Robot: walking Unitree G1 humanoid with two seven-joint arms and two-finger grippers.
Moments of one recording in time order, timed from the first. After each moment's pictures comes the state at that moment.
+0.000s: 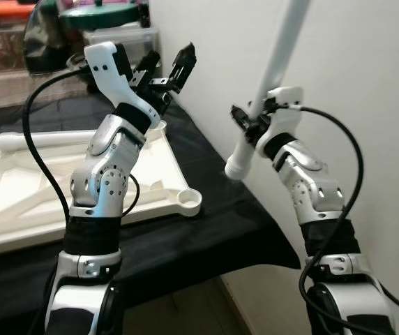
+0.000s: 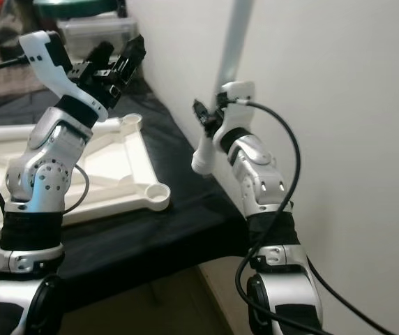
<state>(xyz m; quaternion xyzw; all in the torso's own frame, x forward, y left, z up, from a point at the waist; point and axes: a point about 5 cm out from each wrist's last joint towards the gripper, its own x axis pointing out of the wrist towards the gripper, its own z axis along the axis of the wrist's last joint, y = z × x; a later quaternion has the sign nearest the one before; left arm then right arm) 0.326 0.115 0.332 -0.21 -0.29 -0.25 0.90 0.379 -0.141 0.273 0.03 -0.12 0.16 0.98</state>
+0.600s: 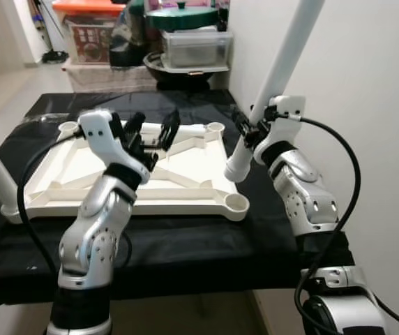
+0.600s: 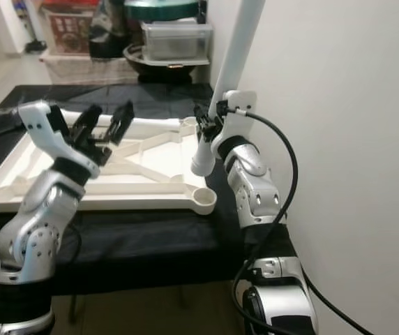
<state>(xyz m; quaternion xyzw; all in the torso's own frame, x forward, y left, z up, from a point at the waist) 0.298 0.121 0.256 -0.19 -0.20 -0.19 0.94 0.372 -0.134 0.267 0.04 -0.15 0.15 0.98</state>
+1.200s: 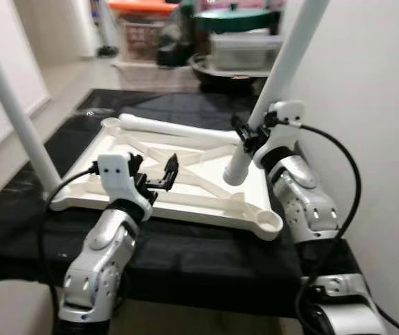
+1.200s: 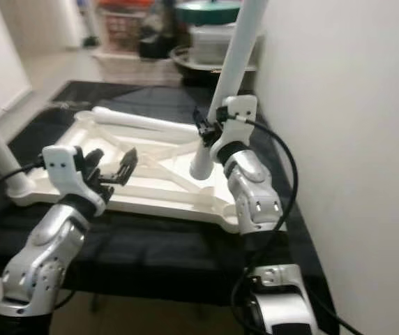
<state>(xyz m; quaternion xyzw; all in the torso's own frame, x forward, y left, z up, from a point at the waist) 0.289 0.127 0.214 -0.13 -0.12 -0.12 0.98 0.366 -0.118 0.260 0.05 -0.14 0.19 0.97</state>
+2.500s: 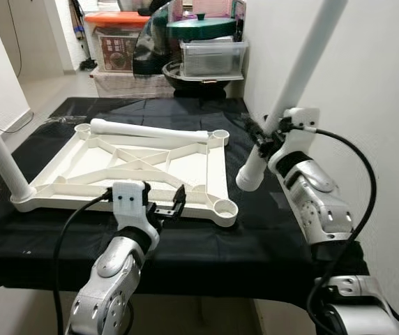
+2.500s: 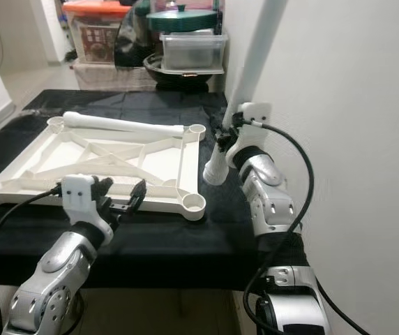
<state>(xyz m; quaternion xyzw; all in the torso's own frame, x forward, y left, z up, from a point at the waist) 0.272 0.113 0.177 -0.11 -0.06 -0.14 0.98 0.369 -0.155 0.250 0.03 -0.12 0.17 0.98</state>
